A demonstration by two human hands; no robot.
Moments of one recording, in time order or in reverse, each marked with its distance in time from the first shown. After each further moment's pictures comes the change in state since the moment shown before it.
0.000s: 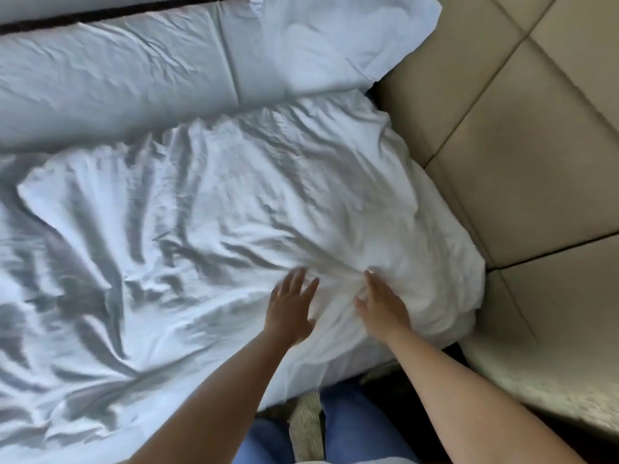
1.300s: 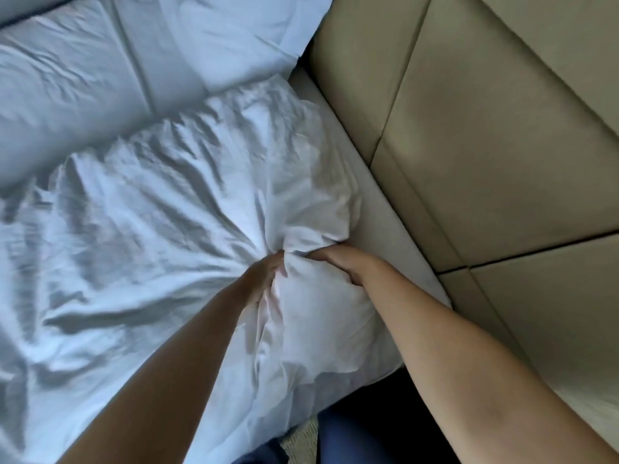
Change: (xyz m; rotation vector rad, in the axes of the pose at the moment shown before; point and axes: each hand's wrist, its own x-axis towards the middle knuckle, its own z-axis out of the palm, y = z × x) left_hand 0.158 0.056 -0.049 -1.083 -0.328 -0.409; right_hand 0.114 0.031 -0.108 1.022 -0.379 0.185
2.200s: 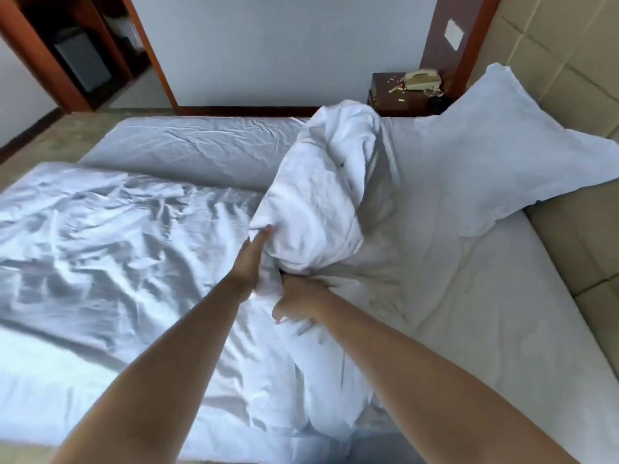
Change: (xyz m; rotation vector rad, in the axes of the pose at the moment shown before) left_hand -0.318 -0.200 -0.395 -0.701 0.495 0.545; right_hand -0.161 -0.104 0.545 -1.066 -0.249 -0.485
